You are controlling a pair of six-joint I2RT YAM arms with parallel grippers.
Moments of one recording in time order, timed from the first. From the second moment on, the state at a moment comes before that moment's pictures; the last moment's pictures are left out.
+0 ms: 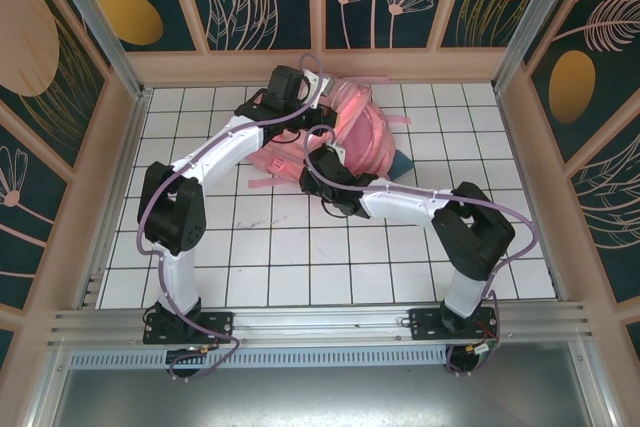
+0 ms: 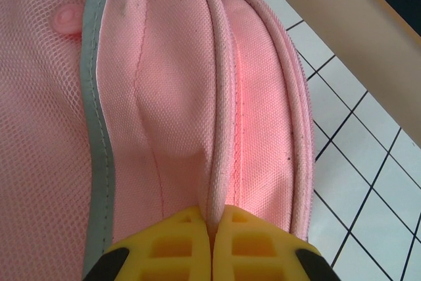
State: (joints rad) left arm -0.53 1.96 1.70 -0.36 0.44 -0.21; right arm 0.87 1.75 1.10 -0.07 0.22 0.95
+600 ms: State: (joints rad) left arm -0.53 1.93 1.68 -0.38 0.48 -0.21; right arm 0.90 1.81 1.20 -0.16 0.37 0.93
